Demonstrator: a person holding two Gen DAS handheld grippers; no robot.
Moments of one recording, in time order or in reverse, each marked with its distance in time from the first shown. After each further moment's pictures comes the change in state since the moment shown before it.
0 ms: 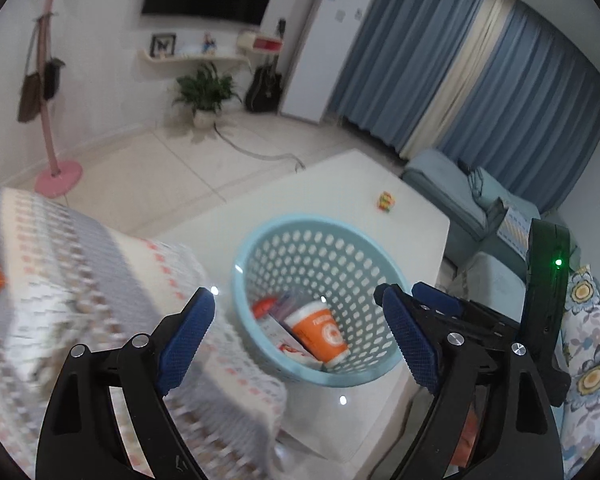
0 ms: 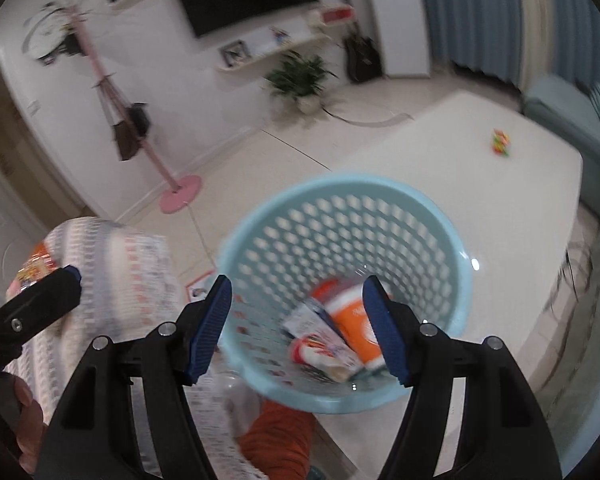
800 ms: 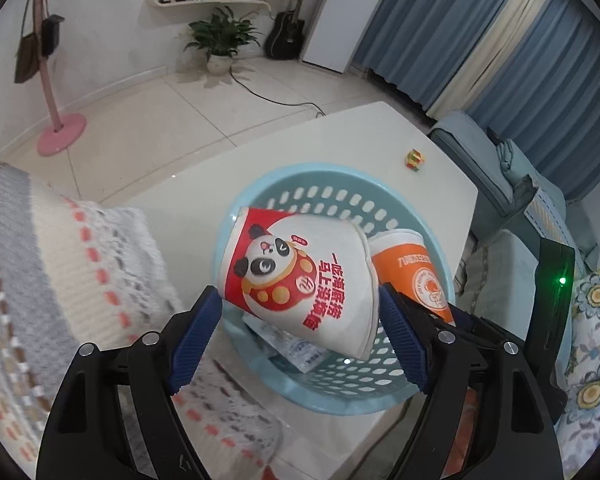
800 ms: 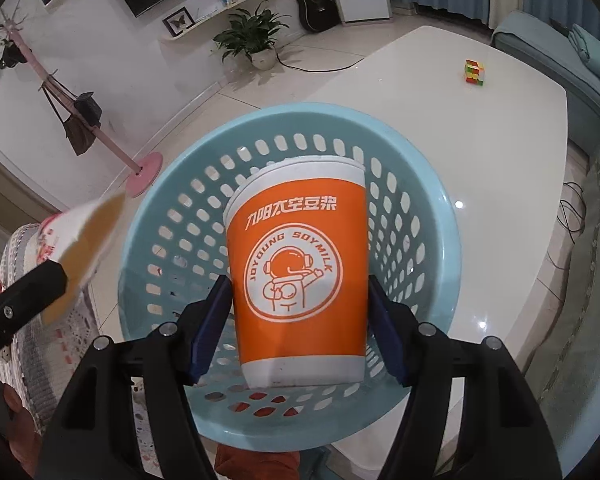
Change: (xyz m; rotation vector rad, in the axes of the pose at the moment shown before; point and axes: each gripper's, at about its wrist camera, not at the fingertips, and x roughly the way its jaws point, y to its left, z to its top) left arm 0.120 0.002 0.000 -0.061 0.221 0.046; right arm 0.087 -0.084 -0.021 0.173 0.185 -0.097
